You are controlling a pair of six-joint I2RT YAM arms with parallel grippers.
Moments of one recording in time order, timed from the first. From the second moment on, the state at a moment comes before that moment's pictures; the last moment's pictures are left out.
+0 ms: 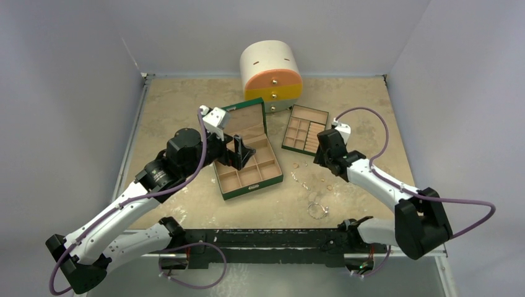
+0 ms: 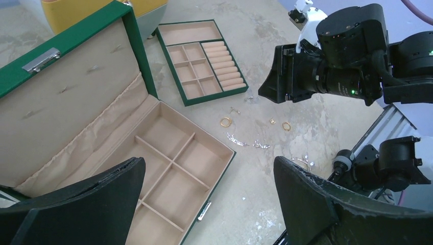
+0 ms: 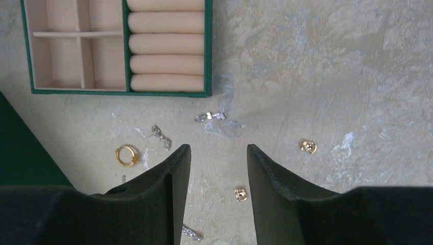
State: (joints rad) left arm -0.76 0.88 0.95 -0.32 0.01 -0.28; right arm 0.45 1.25 0.69 -0.35 0.42 0.62
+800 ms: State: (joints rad) left arm -0.76 0.87 0.95 -0.33 -0.06 -0.28; right arm 0.47 1.26 0.82 -0.30 0.26 0.60
